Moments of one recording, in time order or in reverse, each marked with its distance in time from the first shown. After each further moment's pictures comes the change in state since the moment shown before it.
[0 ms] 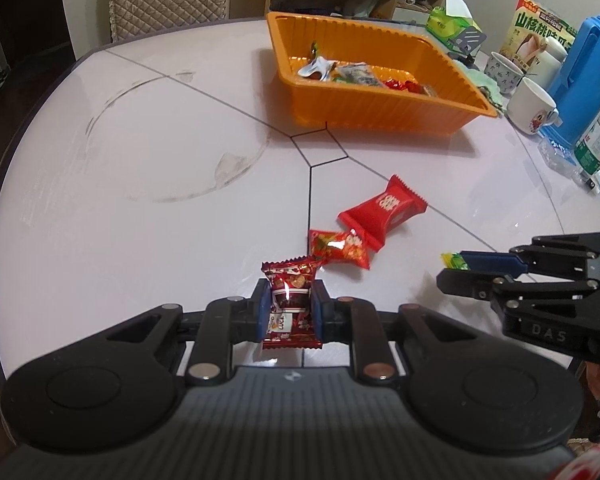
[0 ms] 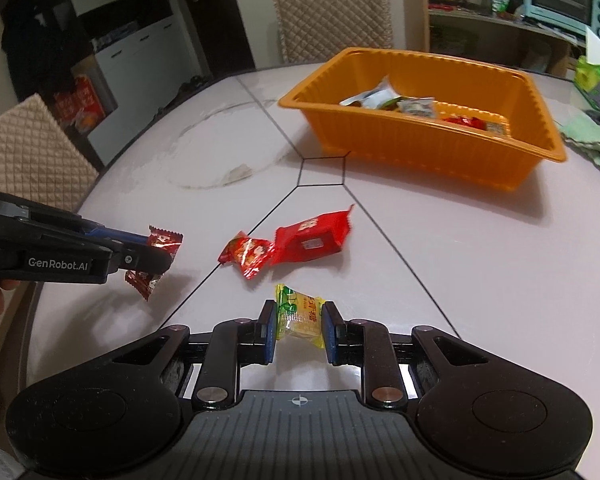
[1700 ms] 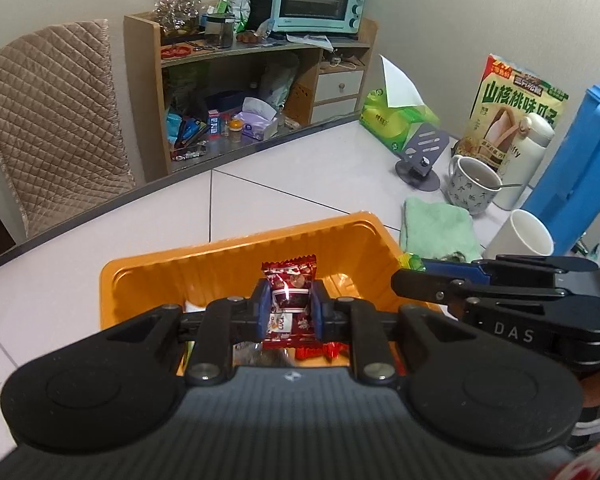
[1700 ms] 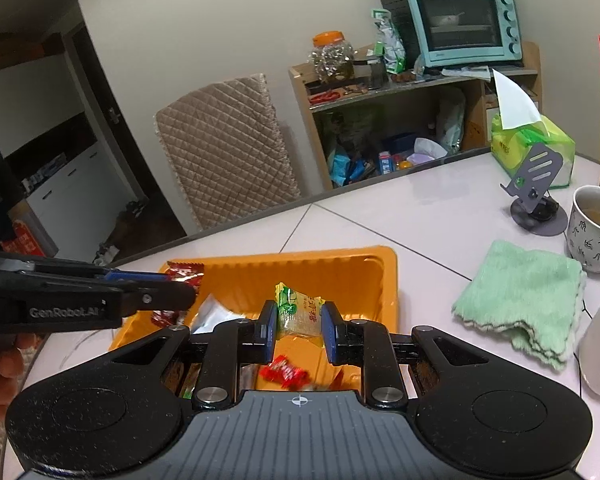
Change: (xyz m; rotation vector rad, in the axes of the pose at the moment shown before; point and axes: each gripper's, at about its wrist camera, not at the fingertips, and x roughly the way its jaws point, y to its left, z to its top) left arm 0.121 -0.100 0.266 0.198 -0.160 -0.139; right arm 0.016 -0.193 0.179 0.232 -0.280 -0.088
